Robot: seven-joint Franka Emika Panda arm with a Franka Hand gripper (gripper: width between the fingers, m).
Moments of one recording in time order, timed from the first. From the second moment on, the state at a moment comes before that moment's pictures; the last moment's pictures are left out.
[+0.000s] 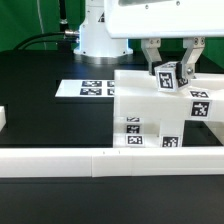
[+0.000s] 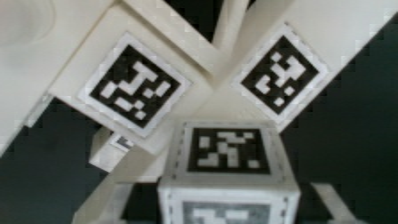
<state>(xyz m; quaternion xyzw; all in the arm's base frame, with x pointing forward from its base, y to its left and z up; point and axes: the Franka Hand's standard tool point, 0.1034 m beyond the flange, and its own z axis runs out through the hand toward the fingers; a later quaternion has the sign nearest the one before) 0.650 0.035 0.122 -0.87 0.48 -0.07 0.06</state>
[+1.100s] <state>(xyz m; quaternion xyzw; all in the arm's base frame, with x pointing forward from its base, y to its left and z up) 0.647 0.037 0.121 -0.71 0.70 -0.03 0.10</state>
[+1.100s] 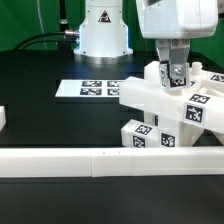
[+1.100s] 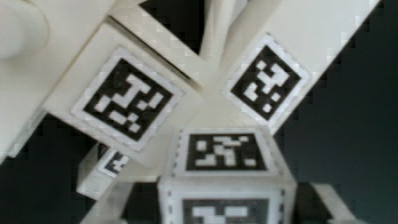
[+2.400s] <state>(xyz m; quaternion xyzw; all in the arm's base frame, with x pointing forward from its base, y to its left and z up) 0.627 0.054 0.120 -0.72 0.69 -0.05 0.11</state>
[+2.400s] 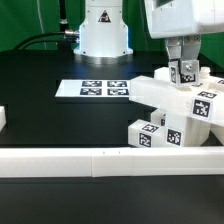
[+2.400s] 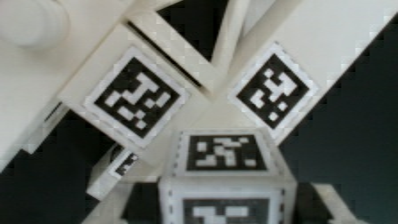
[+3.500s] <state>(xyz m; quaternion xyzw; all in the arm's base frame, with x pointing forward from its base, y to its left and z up) 0.625 0.058 0.123 -0.73 0.67 -0.06 0.11</state>
